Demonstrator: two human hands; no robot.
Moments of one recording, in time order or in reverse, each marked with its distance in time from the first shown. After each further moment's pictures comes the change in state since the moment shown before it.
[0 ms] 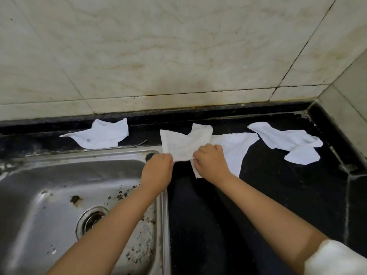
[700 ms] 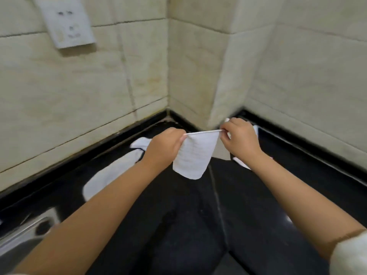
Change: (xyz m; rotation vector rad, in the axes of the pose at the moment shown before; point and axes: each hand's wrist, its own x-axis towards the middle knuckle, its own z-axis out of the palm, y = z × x) left_hand 0.001 0.300 -0.075 -0.344 0.014 0.892; right_hand -0.227 0.172 -0.228 -0.250 0.514 0.598
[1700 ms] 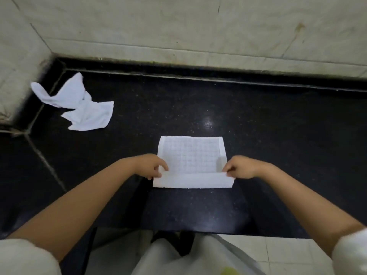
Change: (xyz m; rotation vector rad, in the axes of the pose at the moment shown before) left_hand -0.018 0.264 0.315 0.072 -1.563 0.303; right_hand -0.431 0.214 -0.209 0.364 -1.112 1.022
